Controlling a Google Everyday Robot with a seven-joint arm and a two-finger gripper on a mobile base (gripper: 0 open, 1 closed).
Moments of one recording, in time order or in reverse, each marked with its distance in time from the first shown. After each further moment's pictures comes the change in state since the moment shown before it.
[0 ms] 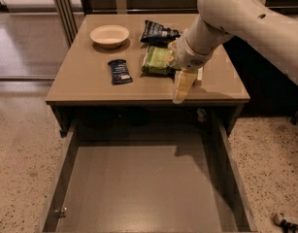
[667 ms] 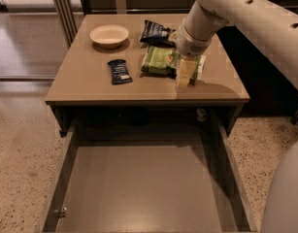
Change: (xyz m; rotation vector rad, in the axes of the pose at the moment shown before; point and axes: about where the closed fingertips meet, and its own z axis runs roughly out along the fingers) arm 0.010 -0.035 -0.001 -0.030 0.044 -0.019
